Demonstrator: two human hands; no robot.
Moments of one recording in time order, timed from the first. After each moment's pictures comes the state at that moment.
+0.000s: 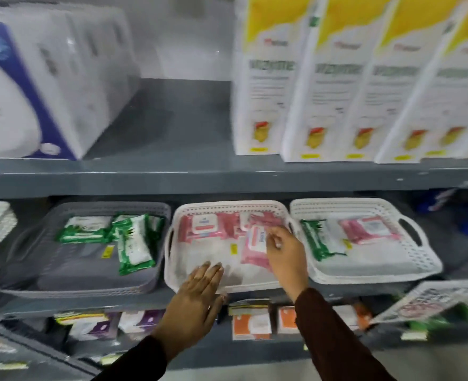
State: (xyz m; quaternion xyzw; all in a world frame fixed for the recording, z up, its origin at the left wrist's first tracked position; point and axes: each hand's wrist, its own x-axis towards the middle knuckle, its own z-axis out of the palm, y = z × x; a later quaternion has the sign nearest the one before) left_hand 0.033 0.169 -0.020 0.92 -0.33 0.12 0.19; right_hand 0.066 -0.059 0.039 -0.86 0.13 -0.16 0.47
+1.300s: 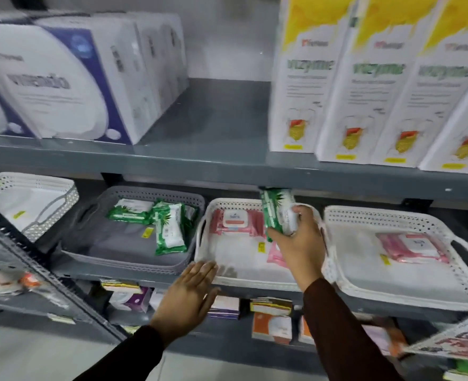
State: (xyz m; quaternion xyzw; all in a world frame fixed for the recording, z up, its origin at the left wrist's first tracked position) left_hand 0.017 0.207 -0.022 0.96 -0.24 0.11 0.12; right_hand 0.081 -0.049 0.058 -0.87 0.10 -0.23 0.43
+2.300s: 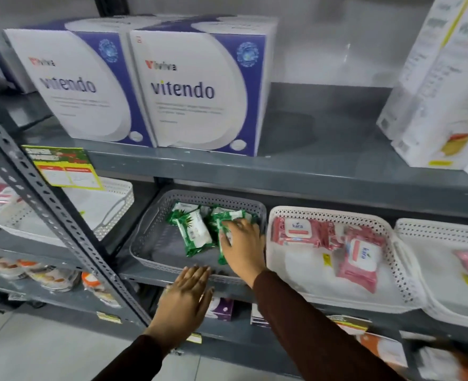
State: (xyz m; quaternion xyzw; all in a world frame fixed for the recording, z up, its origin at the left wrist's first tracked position) left_hand 0.011 0.380 -0.015 0.97 -0.15 0.11 0.14; right_hand 0.121 0.223 0.027 -0.94 -0.11 -0.10 0.30
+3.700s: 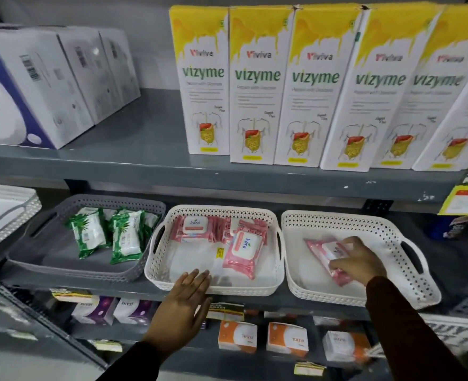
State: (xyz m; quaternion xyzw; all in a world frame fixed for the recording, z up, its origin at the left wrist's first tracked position) left_hand 0.008 0.106 -0.040 0.94 -0.25 0.16 0.17; right_hand 0.088 -0.316 0.023 -0.92 0.21 0.04 0.34
